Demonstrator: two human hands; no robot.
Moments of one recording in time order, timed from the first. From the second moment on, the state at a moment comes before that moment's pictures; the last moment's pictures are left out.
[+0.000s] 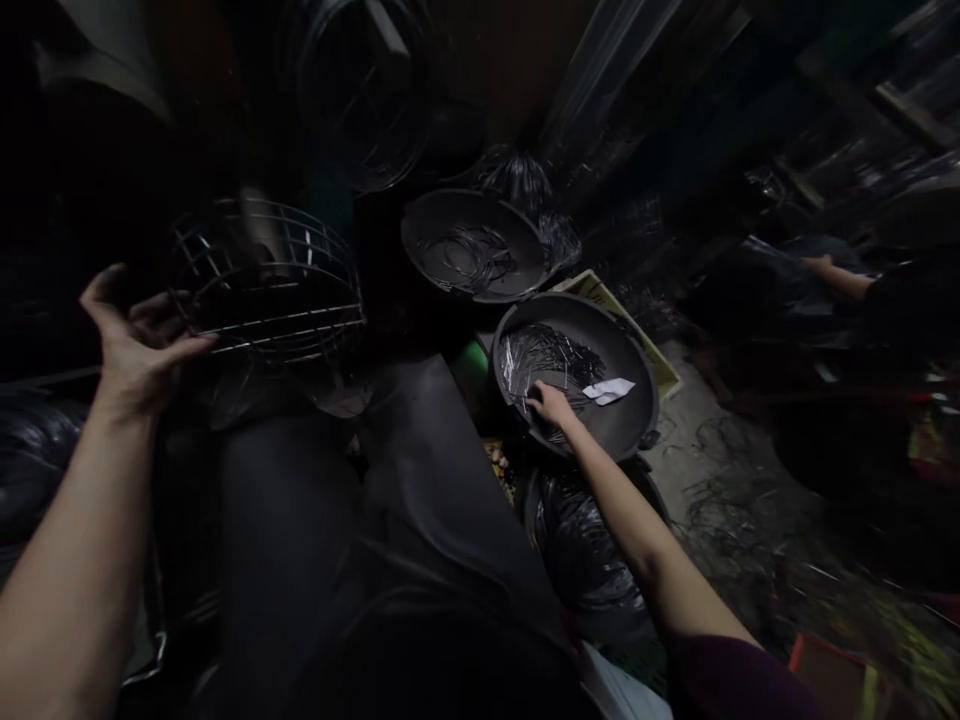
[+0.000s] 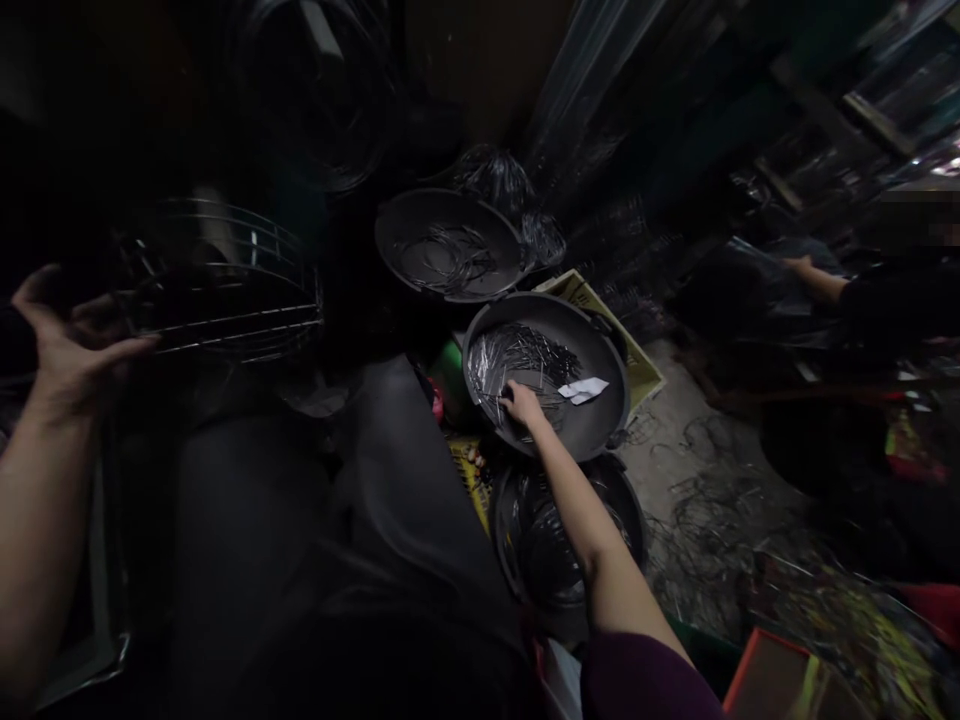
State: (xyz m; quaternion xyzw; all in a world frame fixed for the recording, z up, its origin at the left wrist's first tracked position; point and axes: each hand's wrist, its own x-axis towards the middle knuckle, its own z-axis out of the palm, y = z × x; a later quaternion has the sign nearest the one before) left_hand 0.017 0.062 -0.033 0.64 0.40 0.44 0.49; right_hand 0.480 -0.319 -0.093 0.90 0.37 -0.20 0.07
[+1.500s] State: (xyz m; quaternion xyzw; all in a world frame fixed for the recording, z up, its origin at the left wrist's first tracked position) left_hand 0.039 -0.015 0.055 0.86 0.33 0.30 0.23; right_hand 0.241 -0.097 0.075 0.54 0.83 0.10 -0.11
